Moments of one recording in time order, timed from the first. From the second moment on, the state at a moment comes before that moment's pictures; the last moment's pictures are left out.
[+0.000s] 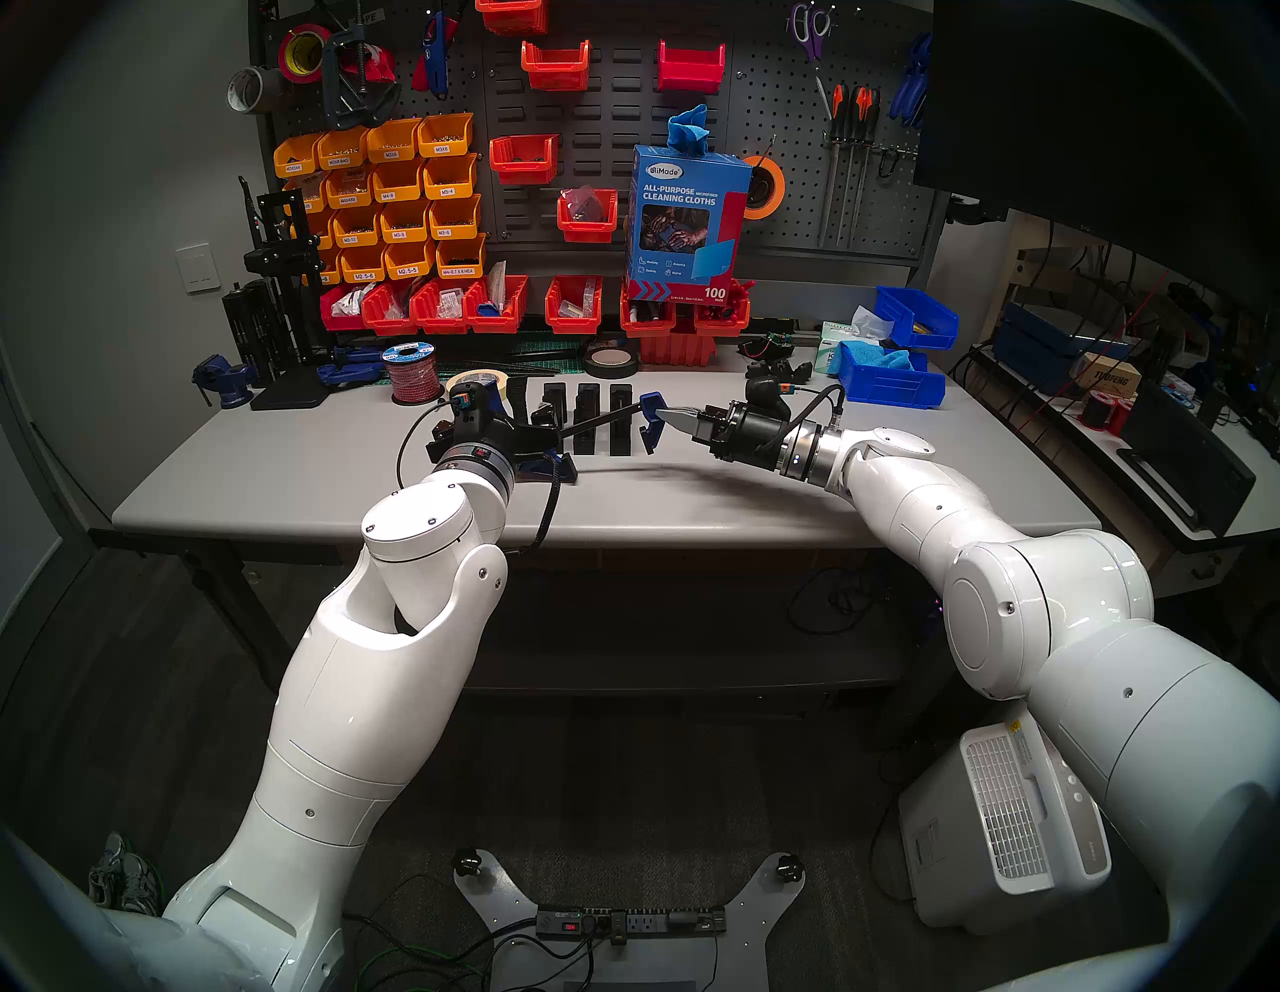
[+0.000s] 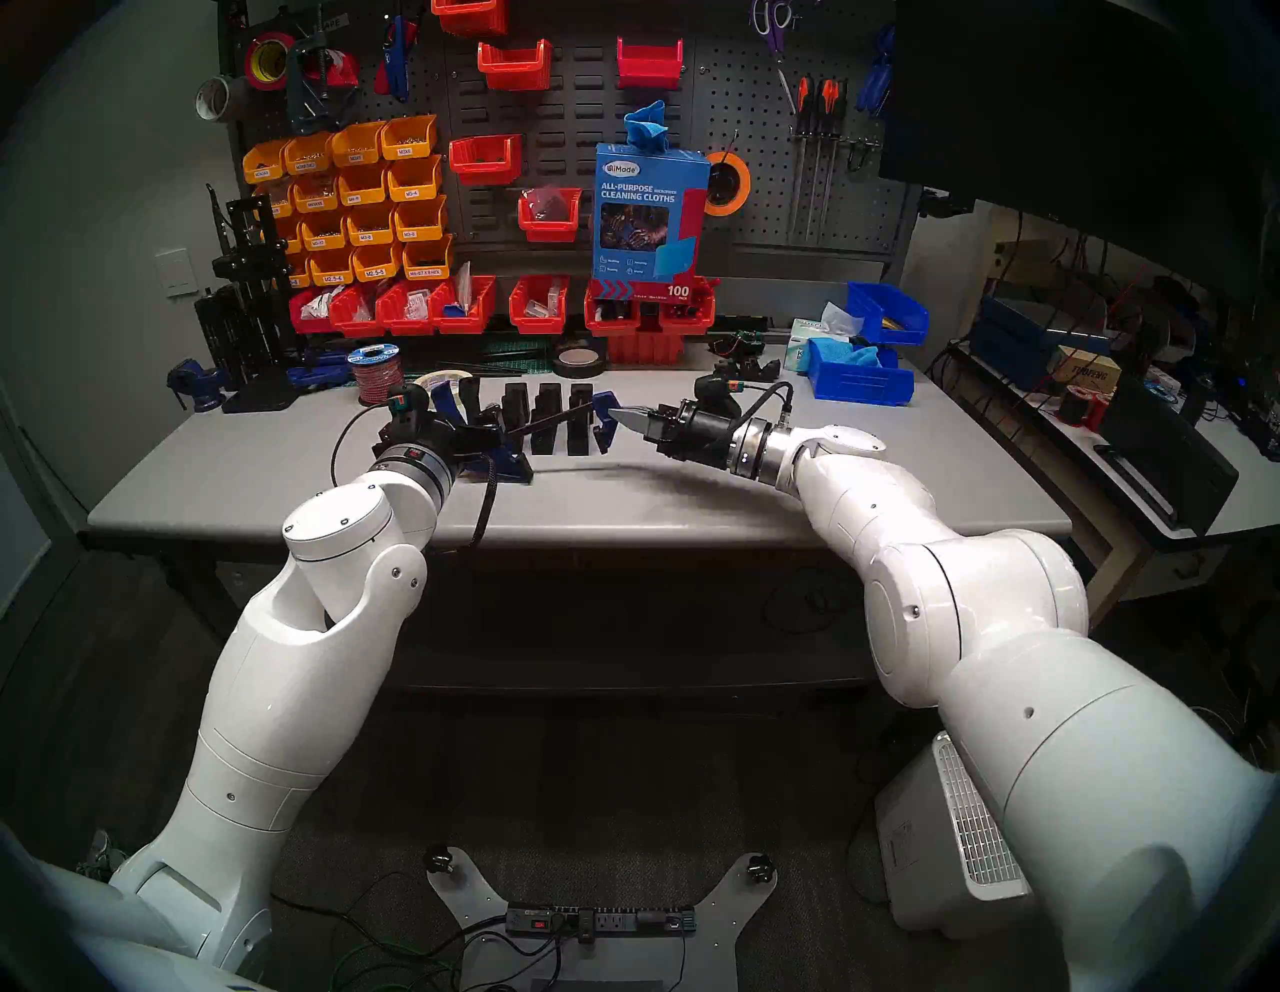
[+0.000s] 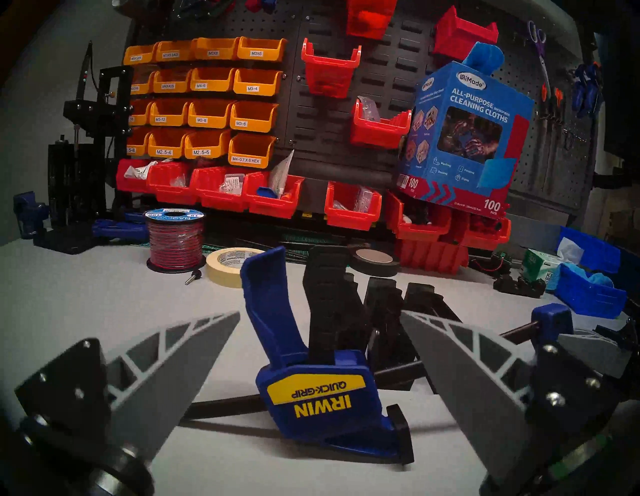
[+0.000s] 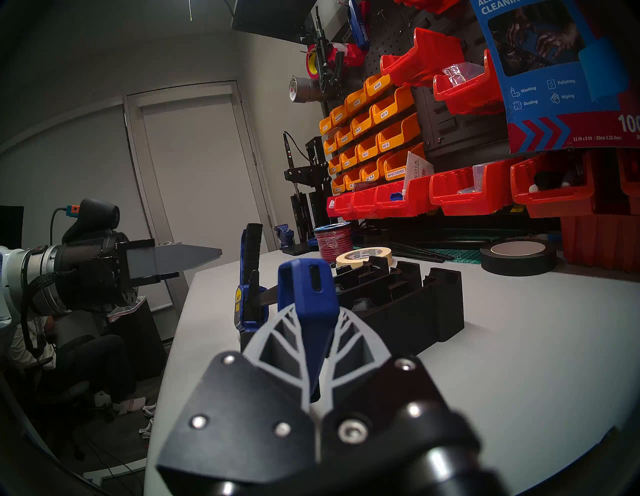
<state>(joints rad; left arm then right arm) 1.39 -1.32 -1.31 -1.93 -0.54 0.48 0.51 -0.49 -1.40 1.42 -0.22 0.31 -0.09 1.32</state>
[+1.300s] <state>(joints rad) 1.37 -1.29 -1.32 -1.87 -0.61 0.48 0.45 -0.48 -1.40 1.43 -0.21 0.31 -0.10 1.33</state>
